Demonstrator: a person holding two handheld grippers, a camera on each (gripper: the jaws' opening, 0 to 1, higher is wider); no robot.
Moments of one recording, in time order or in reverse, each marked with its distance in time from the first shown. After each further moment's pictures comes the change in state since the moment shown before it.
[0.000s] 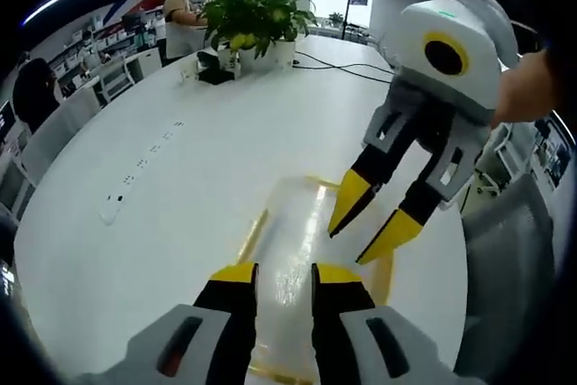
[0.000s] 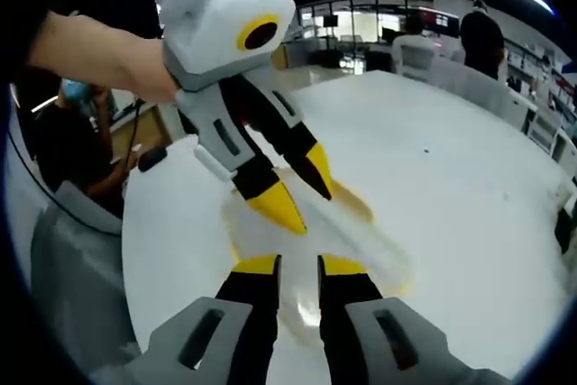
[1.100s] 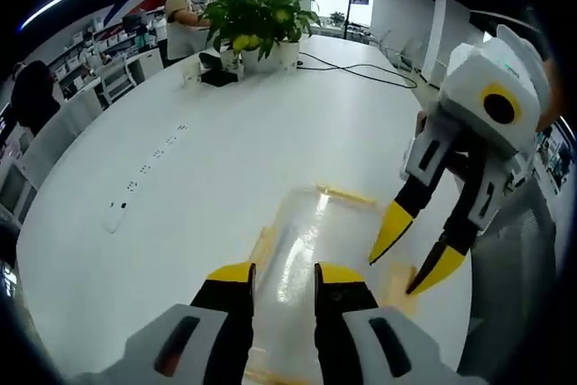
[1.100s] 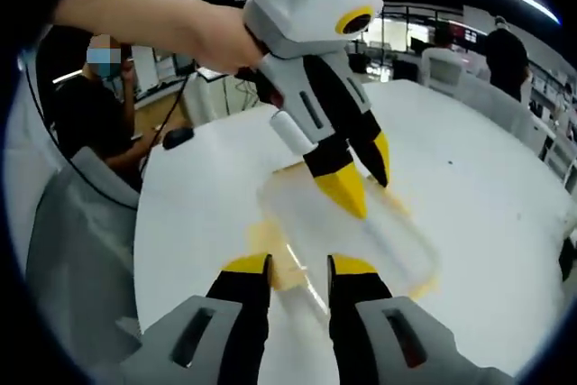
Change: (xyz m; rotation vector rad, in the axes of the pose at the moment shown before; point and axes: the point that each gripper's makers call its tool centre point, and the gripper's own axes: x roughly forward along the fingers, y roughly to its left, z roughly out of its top) left arm 0.005 0.009 0.010 0.002 0.006 0.012; right arm -0.005 0.031 -0.018 -0.171 0.004 0.078
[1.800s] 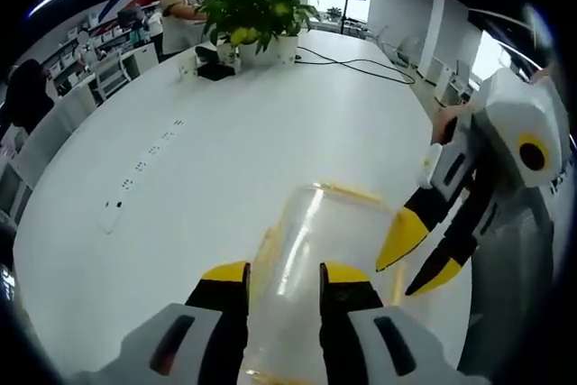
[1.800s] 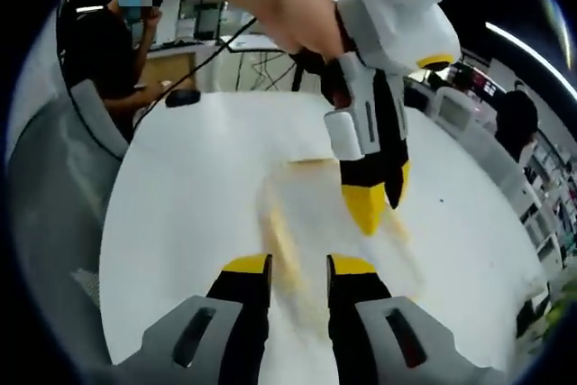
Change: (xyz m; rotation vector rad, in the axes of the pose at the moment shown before) left arm 0.007 0.008 0.001 0.005 0.029 -0.035; right arm 0.009 -0.005 -0.002 -0.285 0.036 -0.104
